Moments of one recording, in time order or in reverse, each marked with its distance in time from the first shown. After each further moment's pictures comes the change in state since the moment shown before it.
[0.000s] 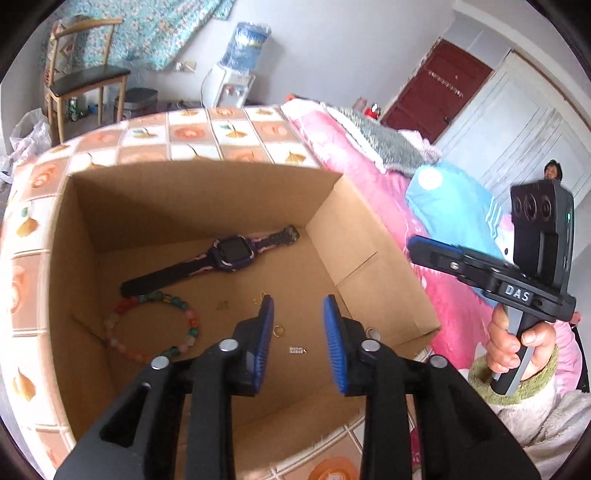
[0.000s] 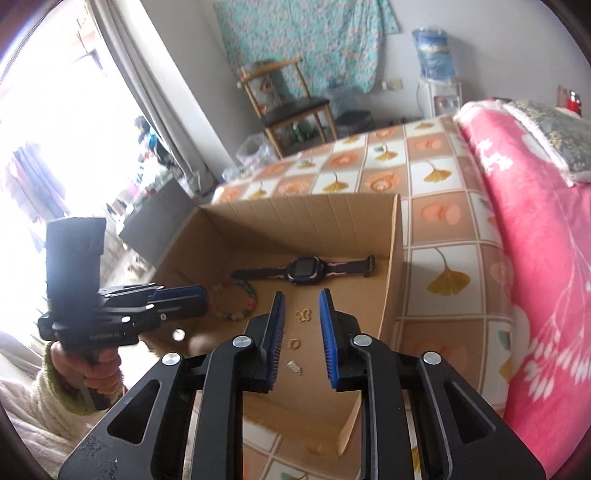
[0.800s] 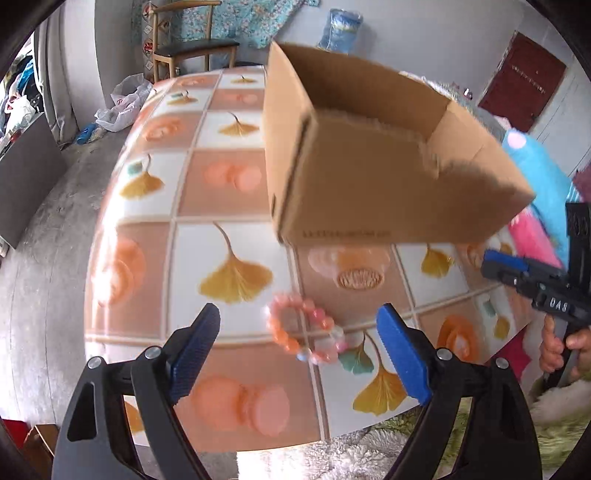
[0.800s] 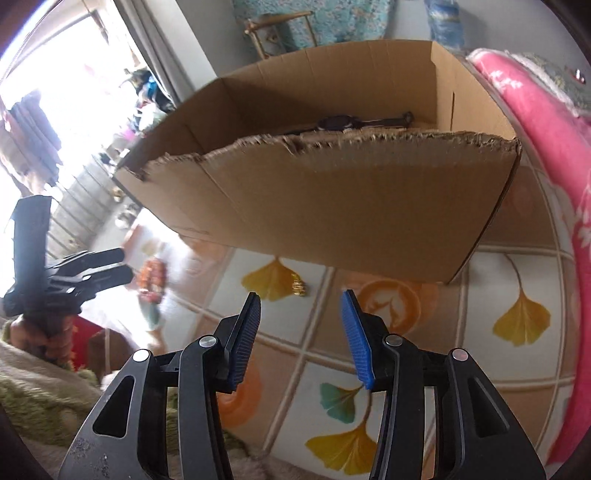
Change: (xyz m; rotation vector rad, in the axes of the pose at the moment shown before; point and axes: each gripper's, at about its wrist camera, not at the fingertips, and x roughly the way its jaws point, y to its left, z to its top) left arm -0.043 0.057 -0.160 -0.112 0.074 0.390; right arm 0.052 0.041 -0.133 -0.053 0.160 -0.079
